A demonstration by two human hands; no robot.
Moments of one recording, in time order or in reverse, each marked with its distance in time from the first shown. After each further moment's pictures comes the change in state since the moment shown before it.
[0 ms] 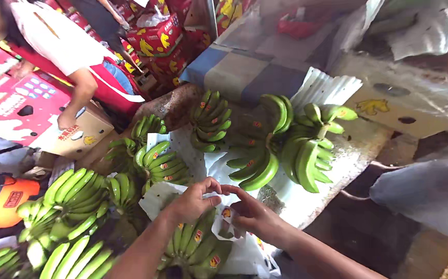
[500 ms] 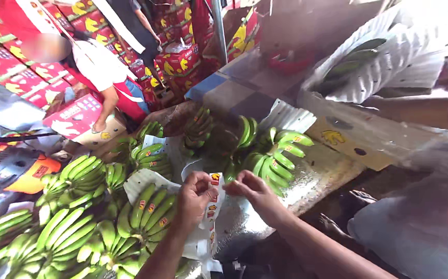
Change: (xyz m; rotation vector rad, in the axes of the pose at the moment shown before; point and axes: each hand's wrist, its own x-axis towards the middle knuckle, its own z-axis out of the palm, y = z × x) left_hand 0.050 0.080 0.178 -0.018 0.853 0.251; right_hand -0.090 -0.032 -0.117 -0.035 0.233 -0.366
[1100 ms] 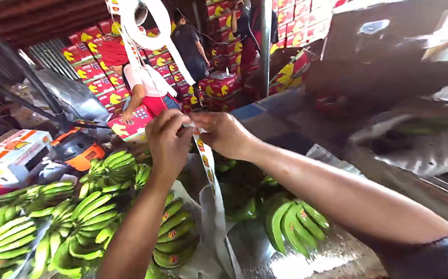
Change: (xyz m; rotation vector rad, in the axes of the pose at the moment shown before) left_hand 0.103 0.131 -0.080 0.934 0.538 0.621; right_hand 0.144 -0.184 0.088 -0.633 -0.520 -0.628
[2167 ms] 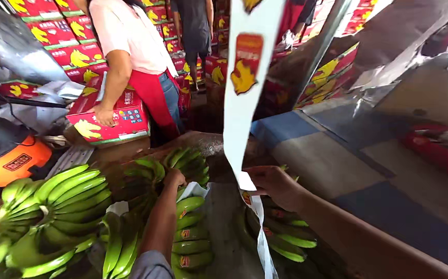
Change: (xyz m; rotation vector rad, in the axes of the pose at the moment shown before) left_hand -0.078 -0.491 0.312 0.132 -1.250 -1.217; right_hand 0.188 0.299 0.124 0.471 0.065 1.056
